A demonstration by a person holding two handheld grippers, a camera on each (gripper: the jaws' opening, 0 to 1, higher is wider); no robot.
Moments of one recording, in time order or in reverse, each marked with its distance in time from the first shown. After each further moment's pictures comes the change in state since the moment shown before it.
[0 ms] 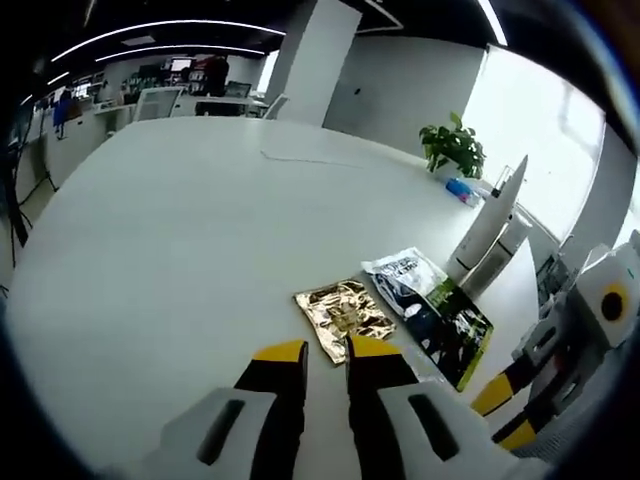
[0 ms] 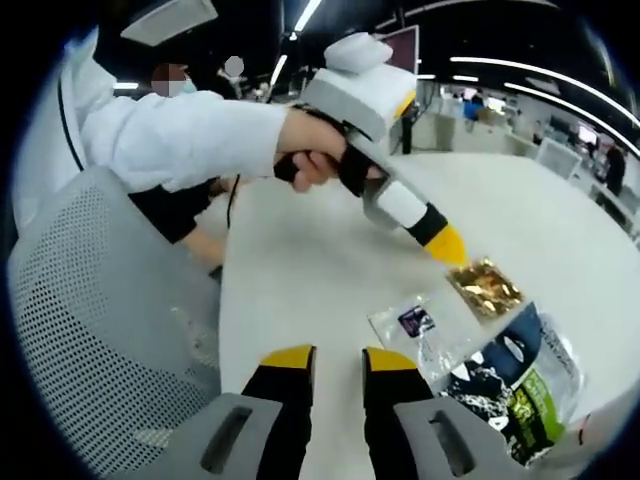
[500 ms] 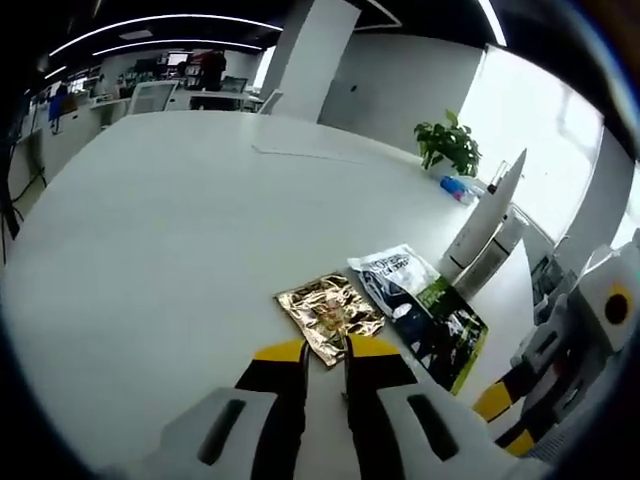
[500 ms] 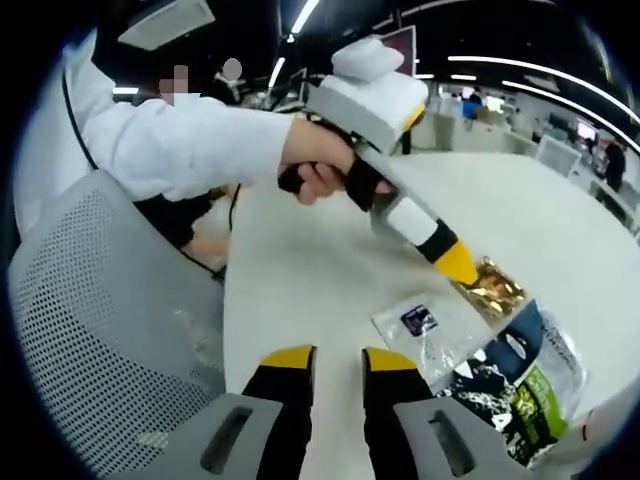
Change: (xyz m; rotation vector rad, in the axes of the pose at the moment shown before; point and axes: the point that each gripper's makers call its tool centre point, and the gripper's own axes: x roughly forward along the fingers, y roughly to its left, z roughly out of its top) left arm 0.007 -0.015 -0.005 -0.010 0.009 -0.027; right arm -0.002 0.002 0.002 0.012 -0.007 0.007
